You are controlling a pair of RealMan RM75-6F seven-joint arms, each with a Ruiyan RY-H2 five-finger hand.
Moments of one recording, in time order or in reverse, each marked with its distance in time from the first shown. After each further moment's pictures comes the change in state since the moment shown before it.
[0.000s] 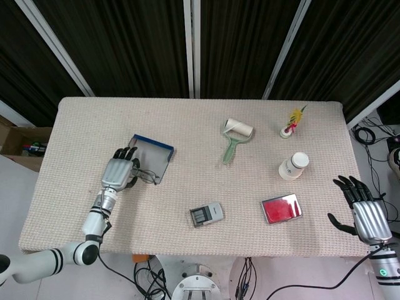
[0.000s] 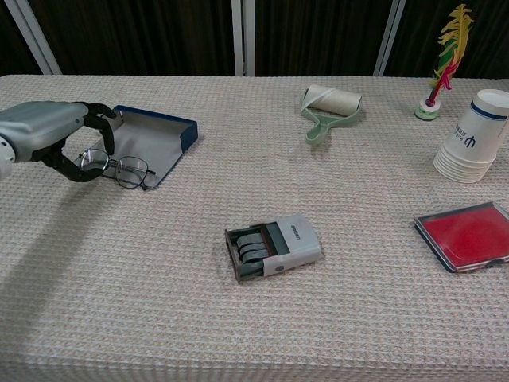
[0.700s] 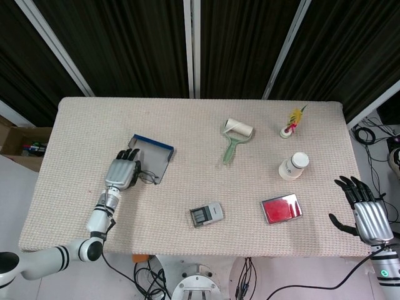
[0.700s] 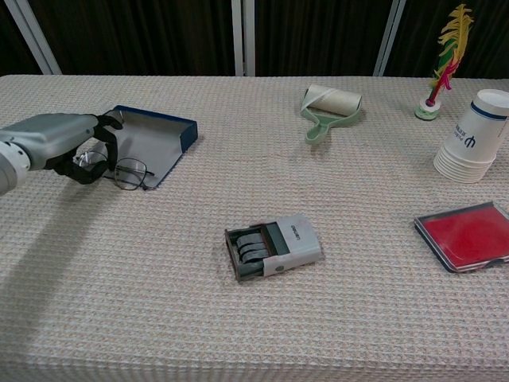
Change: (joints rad) left arm -0.019 -0.047 -0.002 0.070 -0.033 -0.050 -0.013; right arm -0.004 0.001 -0.001 0.003 0.002 0.003 0.005
